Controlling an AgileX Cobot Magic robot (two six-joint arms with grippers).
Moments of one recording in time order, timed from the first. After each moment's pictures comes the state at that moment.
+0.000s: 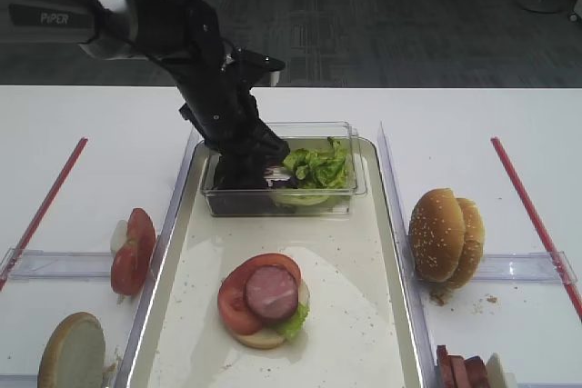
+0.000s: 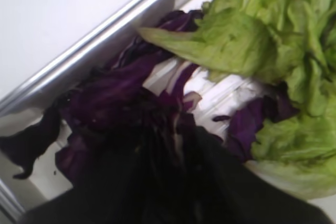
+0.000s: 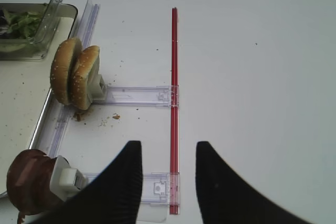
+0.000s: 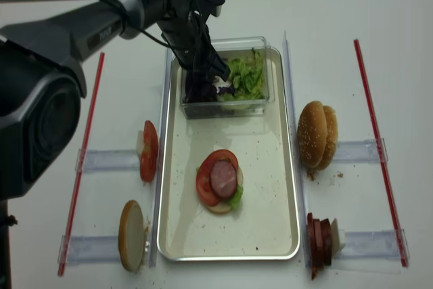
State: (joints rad) left arm -0.43 2.21 -1.73 -0.18 0.84 0.28; right arm -0.06 -0.02 -0.48 0.10 1.14 -0.09
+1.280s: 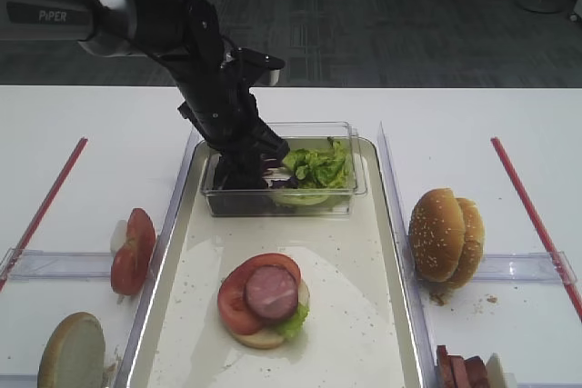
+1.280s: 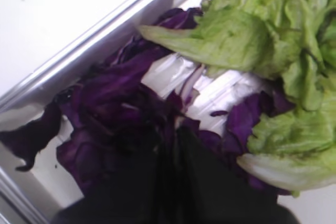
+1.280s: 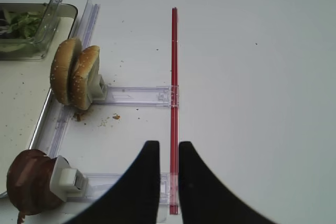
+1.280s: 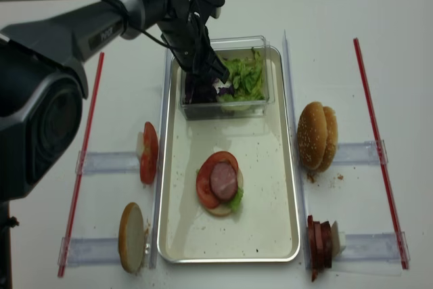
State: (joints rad) left arm -0.43 2.21 -1.74 -0.17 0.86 0.28; right arm -0.06 -0.02 -0.48 0.10 1.14 -0.09
